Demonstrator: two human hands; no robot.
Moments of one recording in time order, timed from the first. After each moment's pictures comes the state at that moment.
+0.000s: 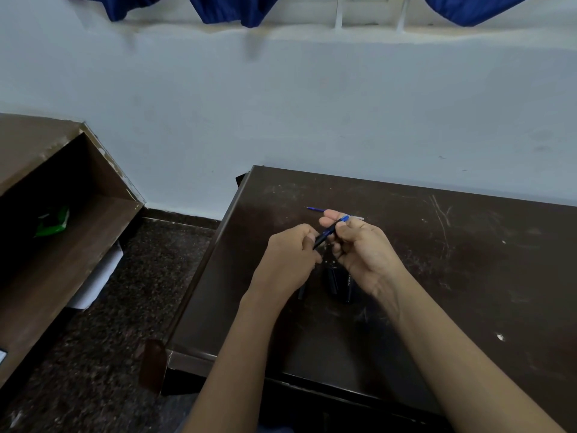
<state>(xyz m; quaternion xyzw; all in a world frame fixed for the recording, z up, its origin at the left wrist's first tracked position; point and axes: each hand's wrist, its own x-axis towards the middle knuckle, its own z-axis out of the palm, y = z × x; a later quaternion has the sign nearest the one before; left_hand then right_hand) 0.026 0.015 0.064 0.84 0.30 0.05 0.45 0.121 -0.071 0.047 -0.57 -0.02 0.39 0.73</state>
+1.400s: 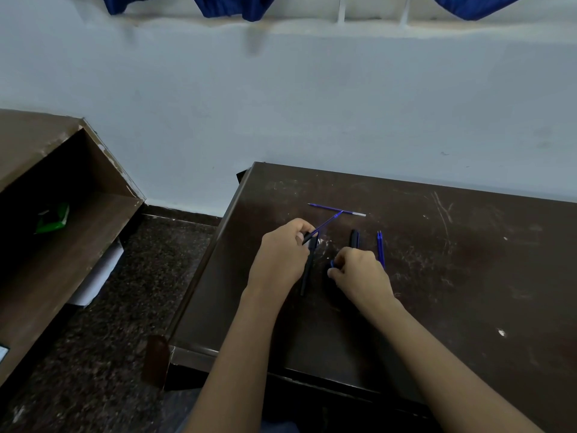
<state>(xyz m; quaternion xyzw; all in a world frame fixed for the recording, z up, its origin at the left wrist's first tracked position) 0.023 0.019 0.063 0.84 0.36 0.06 0.40 0.122 -0.081 -0.025 -0.92 -0.28 0.19 0.19</state>
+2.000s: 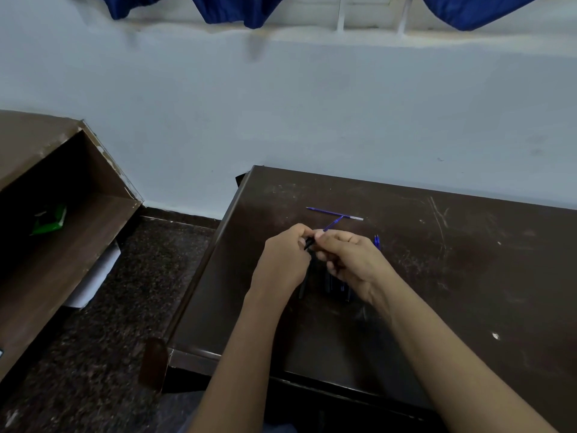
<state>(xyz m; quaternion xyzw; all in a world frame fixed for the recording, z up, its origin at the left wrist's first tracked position) 0.023 0.018 0.065 0.84 0.35 0.03 0.42 0.110 -0.072 0.039 -0.65 -0.06 0.43 0.62</state>
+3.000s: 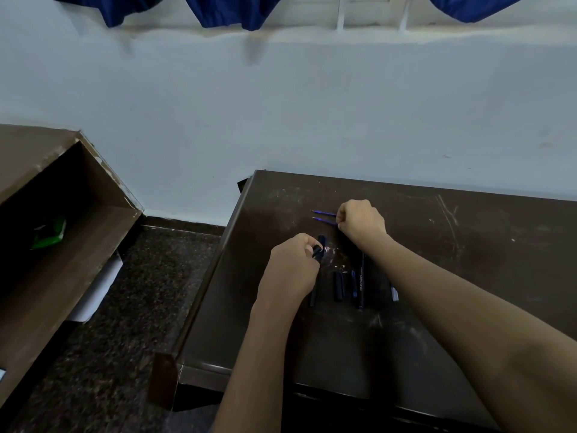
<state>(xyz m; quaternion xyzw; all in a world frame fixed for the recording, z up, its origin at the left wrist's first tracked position) 0.023 0.023 0.068 0.83 0.37 -0.01 0.41 0.202 -0.014 -0.007 -0.94 -0.28 0.13 0.15</state>
